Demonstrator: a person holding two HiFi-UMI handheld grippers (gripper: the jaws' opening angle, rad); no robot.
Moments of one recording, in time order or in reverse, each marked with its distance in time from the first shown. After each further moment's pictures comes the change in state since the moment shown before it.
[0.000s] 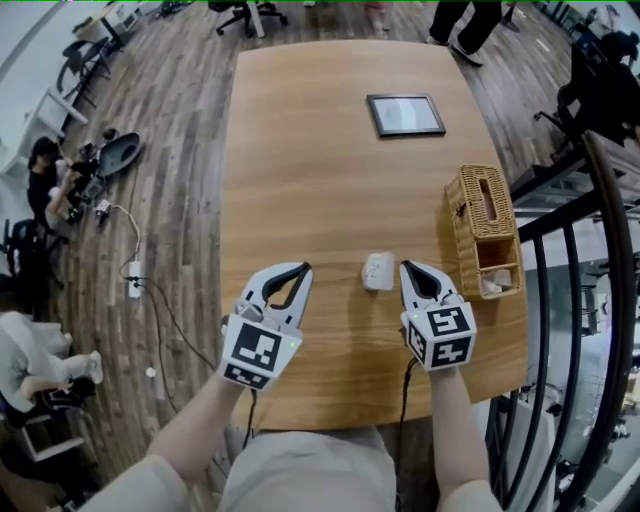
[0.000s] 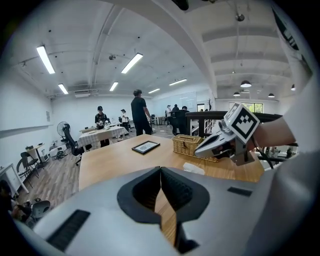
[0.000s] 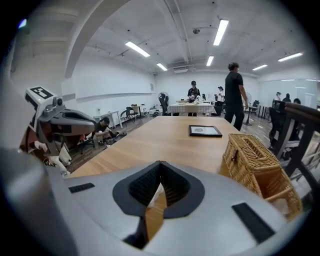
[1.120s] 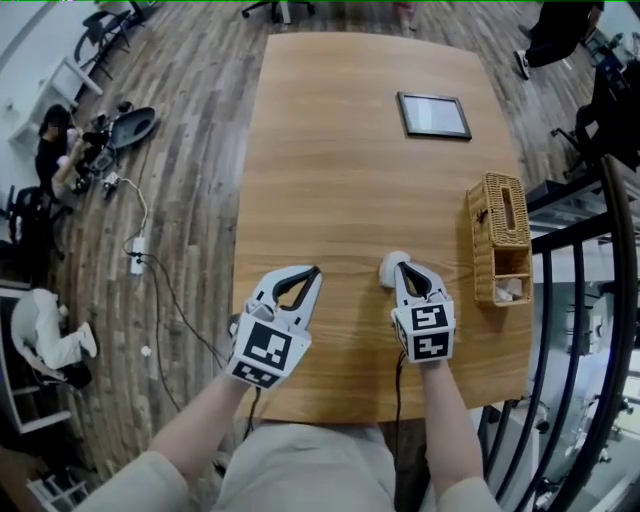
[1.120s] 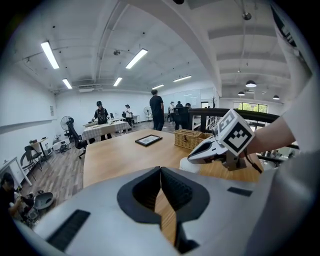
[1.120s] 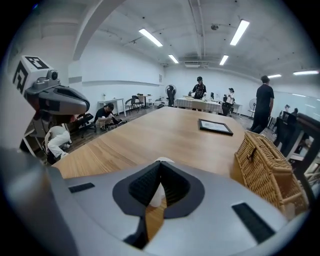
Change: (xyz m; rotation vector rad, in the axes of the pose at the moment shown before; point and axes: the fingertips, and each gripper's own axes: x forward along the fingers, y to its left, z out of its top) left arm -0.021 0.008 -0.039 -0.046 0.049 0.024; right arm 0.047 0.039 -0.034 -0.130 0.088 0.007
